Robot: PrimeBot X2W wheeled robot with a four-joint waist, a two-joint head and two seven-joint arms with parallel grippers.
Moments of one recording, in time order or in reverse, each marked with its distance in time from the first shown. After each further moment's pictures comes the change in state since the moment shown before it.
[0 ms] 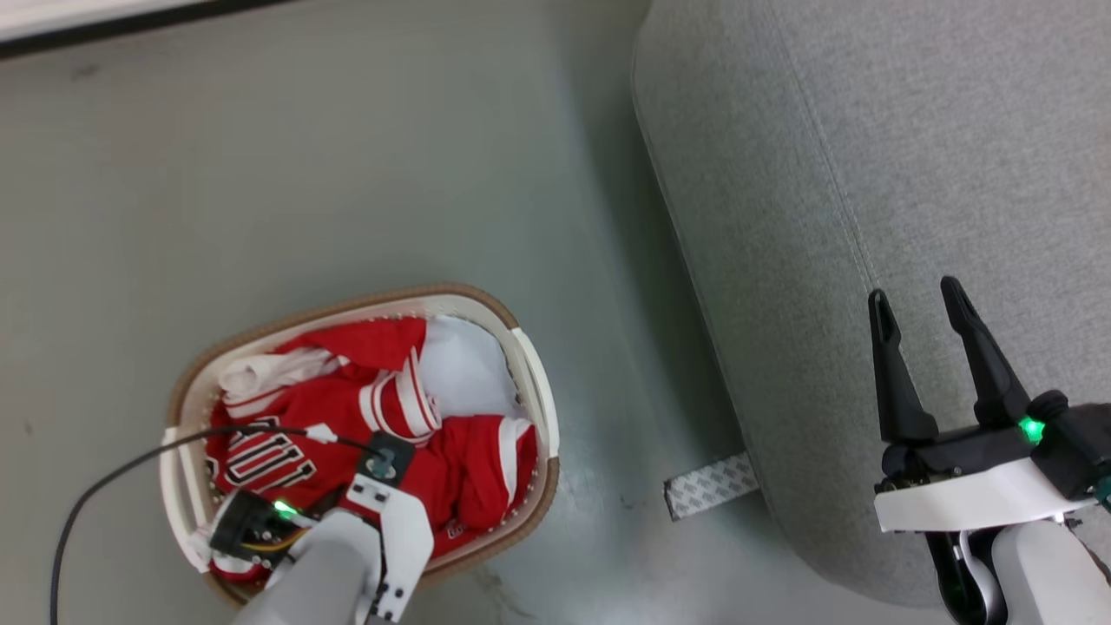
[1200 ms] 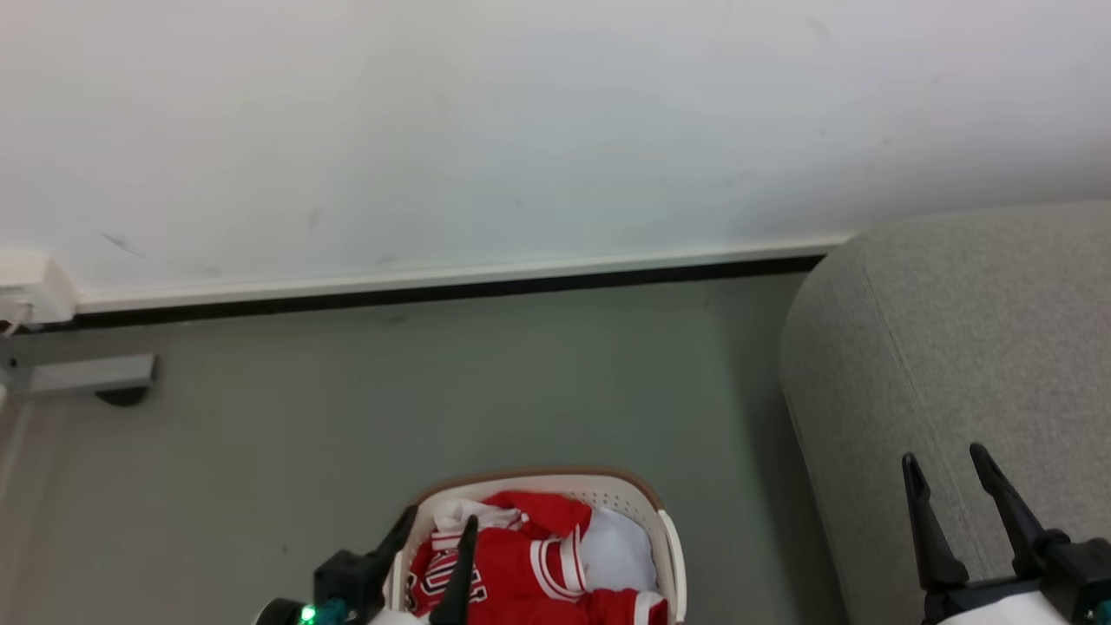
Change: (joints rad) left arm 0.576 -0.030 0.255 -0.820 -0.151 -0.130 -0.324; right arm 0.249 -0.042 -0.074 0.083 -0.088 0.000 0.000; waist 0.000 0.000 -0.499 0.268
